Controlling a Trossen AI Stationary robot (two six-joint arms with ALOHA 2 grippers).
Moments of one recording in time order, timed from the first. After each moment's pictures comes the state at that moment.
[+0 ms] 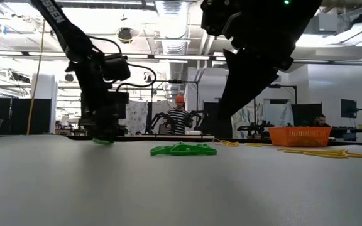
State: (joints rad) left arm 0.65 1.54 0.71 -0.30 -0.08 0.13; right arm 0.47 1.95 1.37 -0.66 0.53 0.68
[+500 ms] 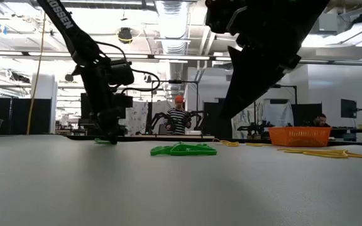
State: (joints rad) left arm 0.70 1.65 0.77 -0.33 -0.03 0.16; right arm 0.49 1.95 1.37 -0.67 0.55 0.74
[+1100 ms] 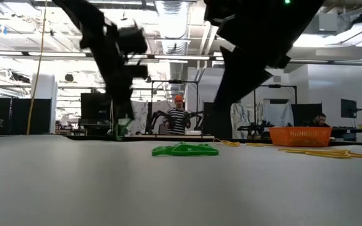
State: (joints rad) left arm 0.47 1.53 0.92 -0.50 0.06 0.14; right arm 0.49 1.95 1.37 -0.68 0.68 0.73
